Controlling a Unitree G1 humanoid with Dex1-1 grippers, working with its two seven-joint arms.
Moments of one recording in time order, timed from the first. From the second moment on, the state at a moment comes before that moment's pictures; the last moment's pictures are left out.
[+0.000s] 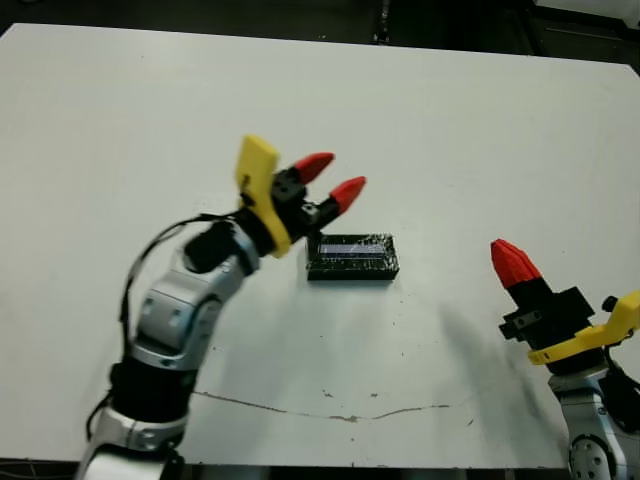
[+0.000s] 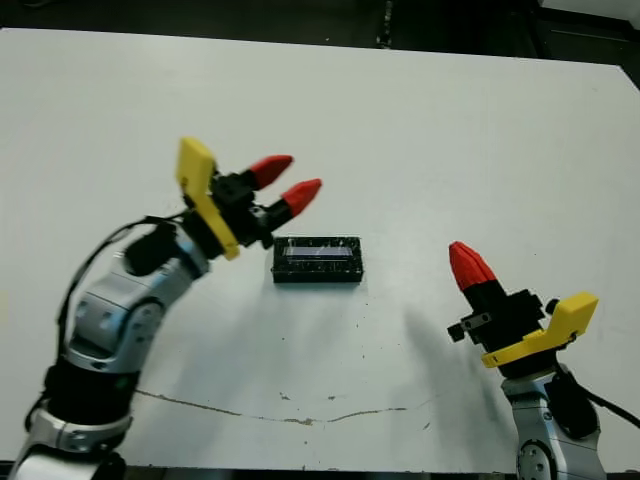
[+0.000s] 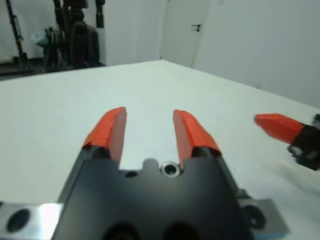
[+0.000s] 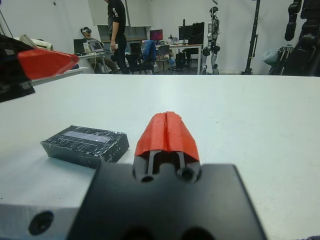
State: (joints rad) left arm -0.43 0.09 -0.19 -0.18 -0.28 0.50 -0.37; right arm 0.17 -0.29 -0.22 -0.20 0.52 -0.07 0.60
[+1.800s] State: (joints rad) left arm -0.15 0.13 -0.02 -0.37 -0.16 -0.02 -0.28; right arm 0.07 -0.22 -0.17 -0.22 0.45 -0.09 0.44
